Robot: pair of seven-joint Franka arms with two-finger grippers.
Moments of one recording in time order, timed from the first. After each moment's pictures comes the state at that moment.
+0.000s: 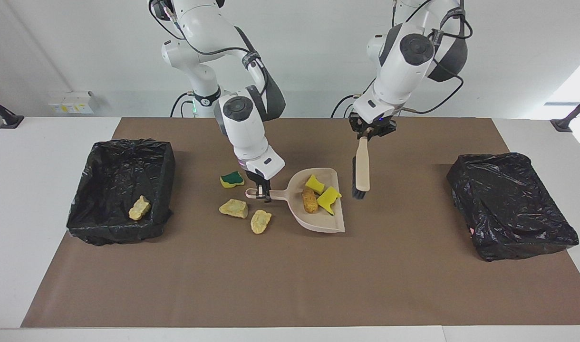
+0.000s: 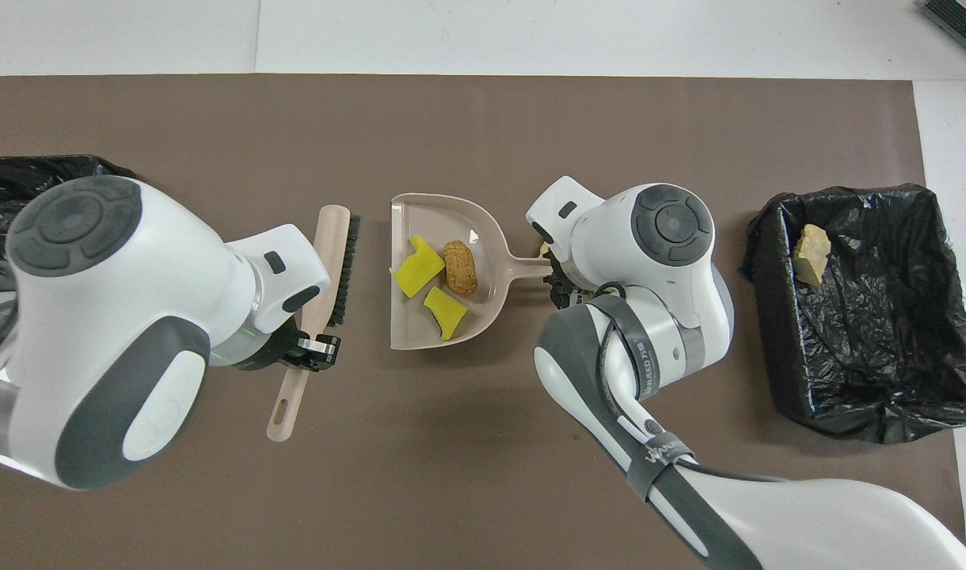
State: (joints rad) left arm -0.37 -0.05 -0.05 -1.84 -0.14 1.64 -0.16; right arm 0.38 0.31 0.04 -1.82 0.10 2.27 -1.22
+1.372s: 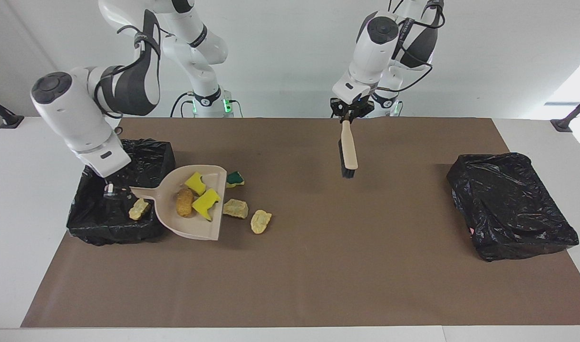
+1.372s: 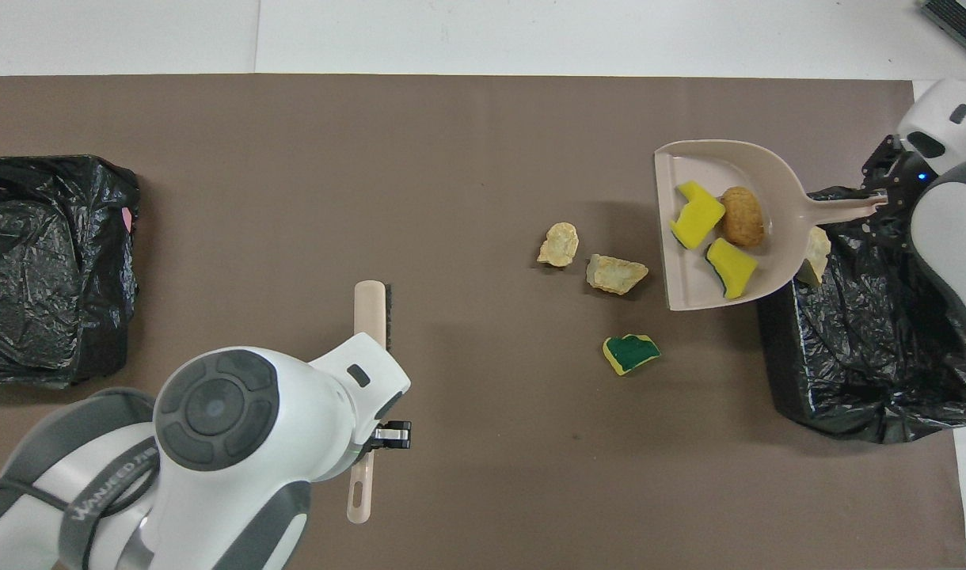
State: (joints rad) left arm -0.57 -0.21 -0.08 -2.16 -0.16 1.86 -0.51; right arm -0.18 0.25 0.02 -1.59 -0.01 1.90 -1.77
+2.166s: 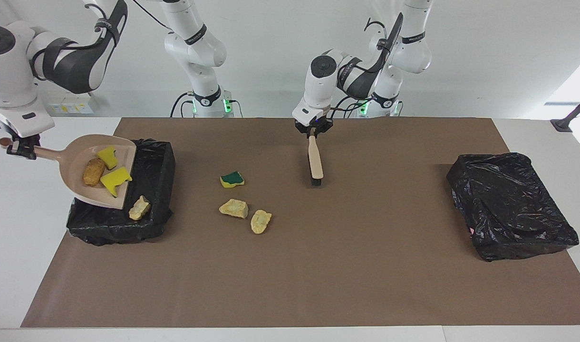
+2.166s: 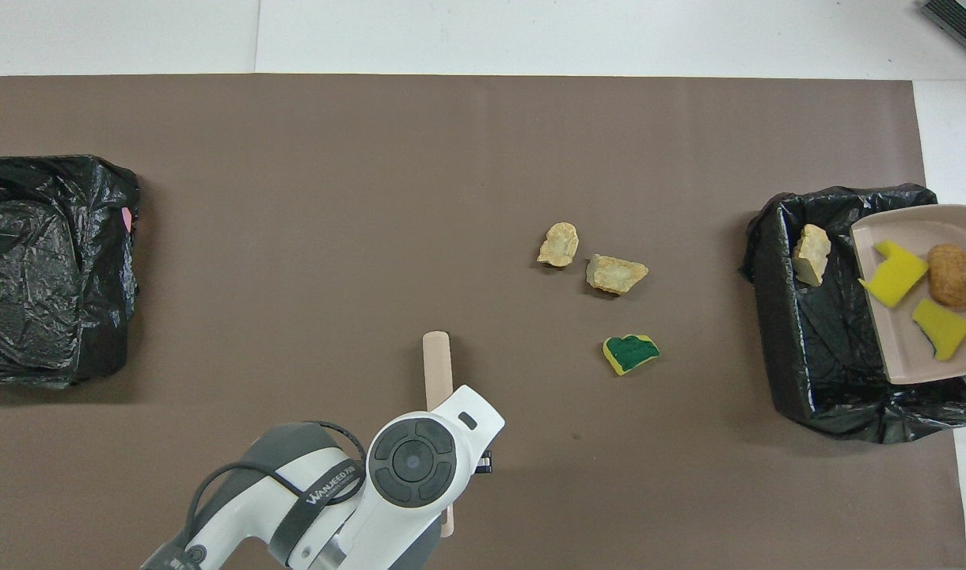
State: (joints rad) left arm -0.77 -0.04 -0.08 -2.29 -0.16 2.15 -0.73; right arm -0.35 0.12 0.03 -1.66 -0.55 1.87 -1.84
